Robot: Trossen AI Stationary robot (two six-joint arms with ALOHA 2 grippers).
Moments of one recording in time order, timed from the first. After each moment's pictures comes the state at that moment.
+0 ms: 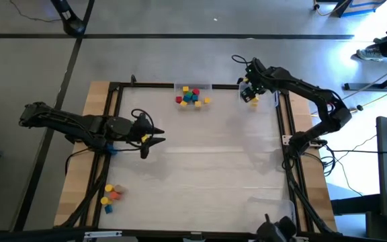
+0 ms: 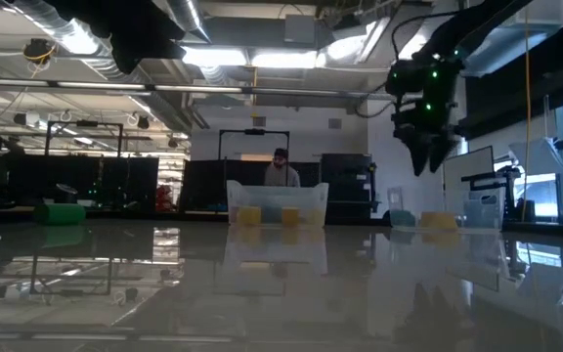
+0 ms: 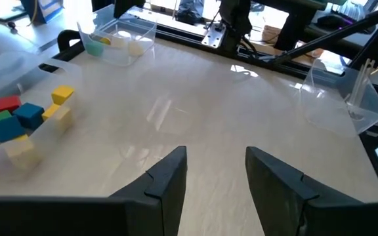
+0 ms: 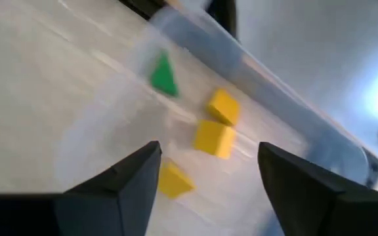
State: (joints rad) left arm -0.17 0.85 0.64 -0.20 -0.32 -0.32; right arm -0.85 1.51 1.14 -0.83 0.21 0.05
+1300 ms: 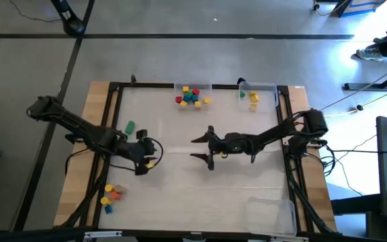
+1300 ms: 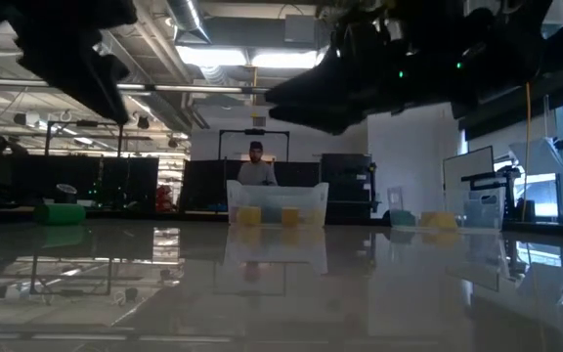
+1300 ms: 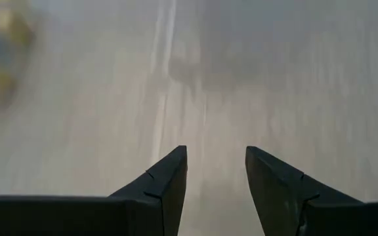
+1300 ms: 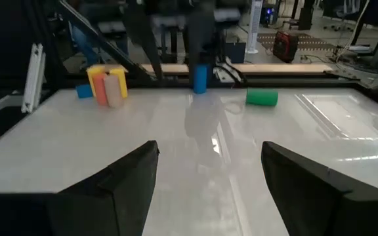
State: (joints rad) left arm -0.39 1.06 0.69 -0.54 -0.38 -0.32; right arm 0.11 1.76 0.71 0.92 0.09 0.02
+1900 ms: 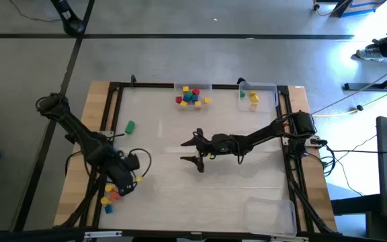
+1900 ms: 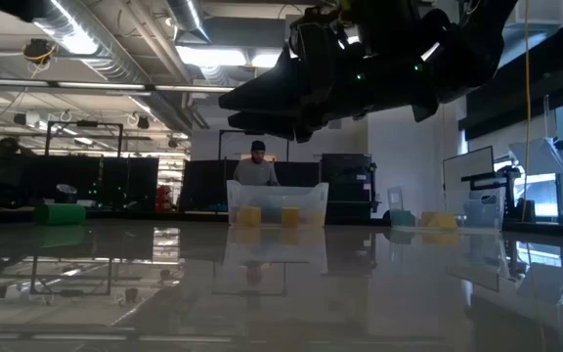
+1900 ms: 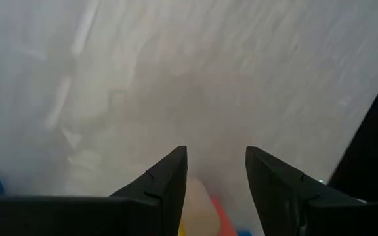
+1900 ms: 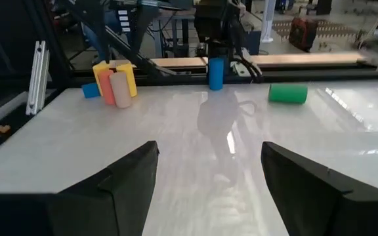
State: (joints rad) left arm -0.71 1.20 0.91 -0.99 -0.08 -1.16; right arm 0.11 1.91 0.90 0.84 0.03 0.05
